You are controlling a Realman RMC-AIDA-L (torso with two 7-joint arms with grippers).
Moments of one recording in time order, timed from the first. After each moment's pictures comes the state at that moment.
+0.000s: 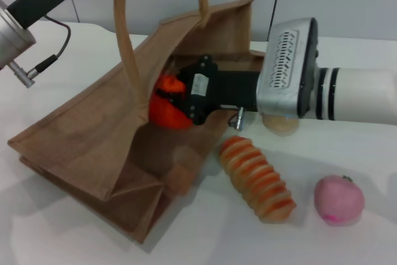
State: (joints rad) left arm -0.63 -1.99 0.60 0.41 -1.80 -1.65 1.53; right arm 1.08 2.03 0.13 0.16 -2.65 -0.99 0.54
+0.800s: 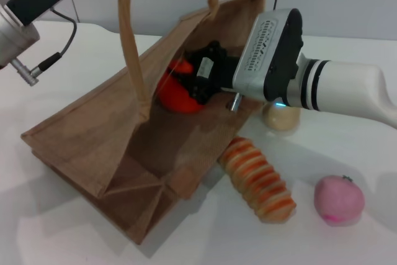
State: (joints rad) left arm -0.64 -2.00 0.59 0.41 -1.81 -1.73 1.50; right arm 1.09 2.04 0.24 0.21 -2.64 -0.72 0.48
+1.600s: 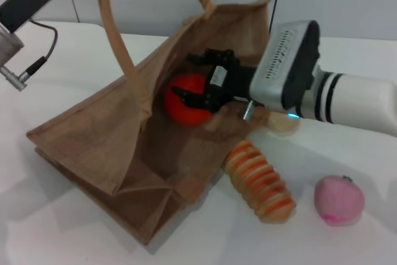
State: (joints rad) left arm -0.62 -1.98 0.51 0.33 -1.81 -1.64 1.58; right arm 1.03 2.04 0.25 0.21 -2.63 -0.76 0.49
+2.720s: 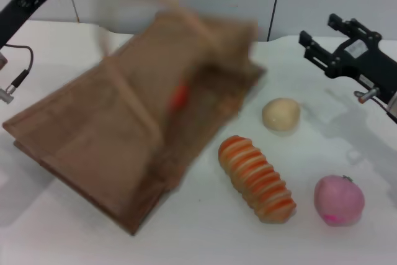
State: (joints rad) left arm -0.58 -1.98 0.41 0.26 -1.82 -1.42 1.76; right arm 0.73 2.03 0.73 -0.04 -2.63 -1.18 0.49
